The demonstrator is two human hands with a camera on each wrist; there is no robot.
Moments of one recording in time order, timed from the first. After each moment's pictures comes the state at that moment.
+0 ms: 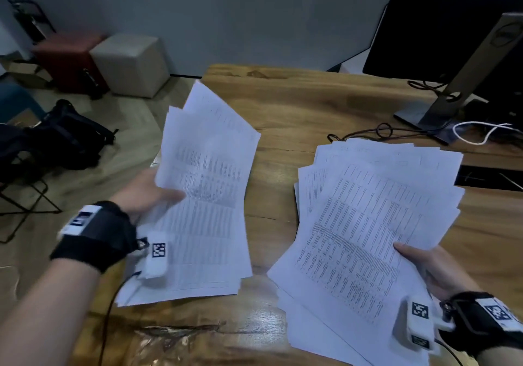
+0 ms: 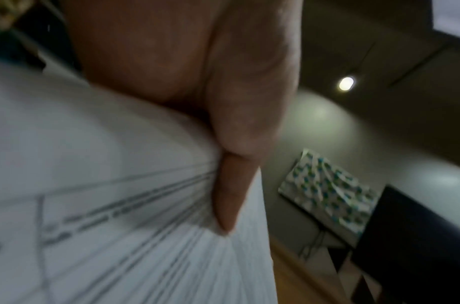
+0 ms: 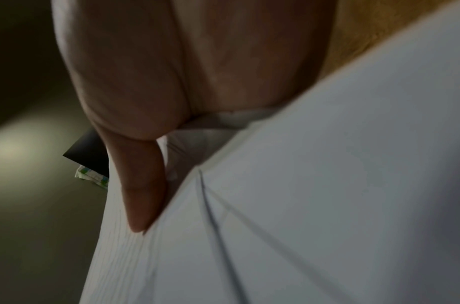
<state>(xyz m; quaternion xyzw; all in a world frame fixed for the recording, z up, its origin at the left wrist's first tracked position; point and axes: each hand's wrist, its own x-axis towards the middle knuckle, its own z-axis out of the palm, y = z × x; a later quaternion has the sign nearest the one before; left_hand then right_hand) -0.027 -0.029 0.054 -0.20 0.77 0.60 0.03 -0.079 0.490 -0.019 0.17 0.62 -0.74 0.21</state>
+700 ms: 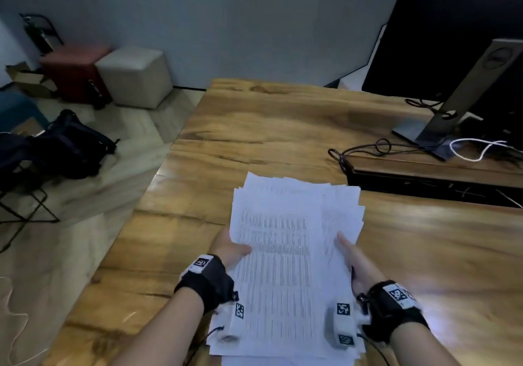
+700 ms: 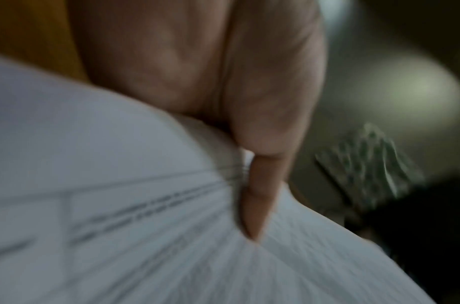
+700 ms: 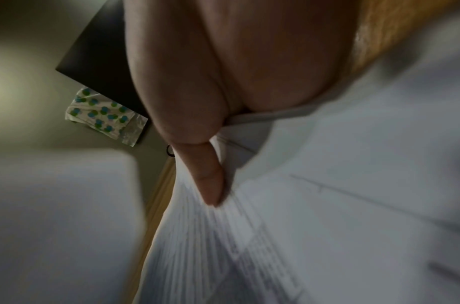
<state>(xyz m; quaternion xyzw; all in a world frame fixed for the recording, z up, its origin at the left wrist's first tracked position) -0.041 0.093 -0.065 -0.30 0.74 0.59 0.13 -0.083 0.376 -0.048 0.21 0.57 -0.72 0.32</state>
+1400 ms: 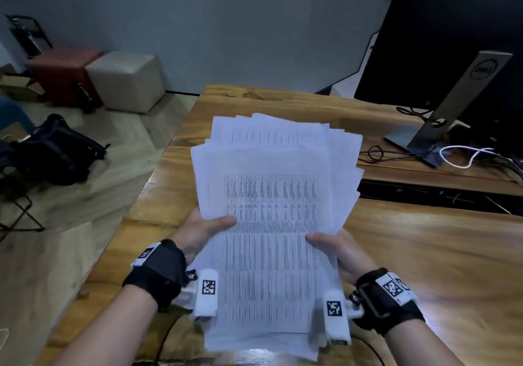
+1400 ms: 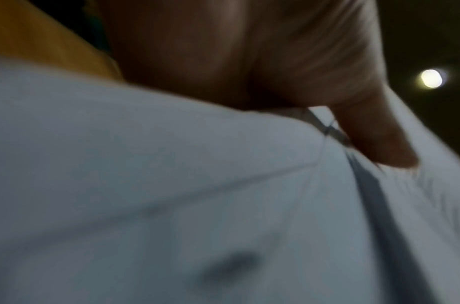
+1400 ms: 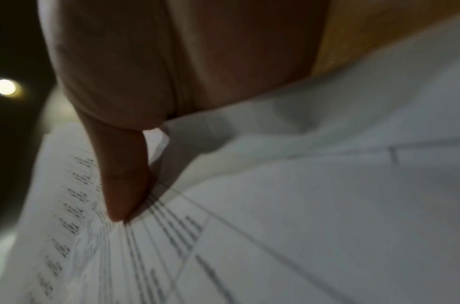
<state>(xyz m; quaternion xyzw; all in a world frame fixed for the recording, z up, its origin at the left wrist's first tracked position) -0.048 0.051 0.010 -0.15 0.60 0.78 0.05 -0.097 0.342 0.015 0.00 0.62 -0.72 0.31</state>
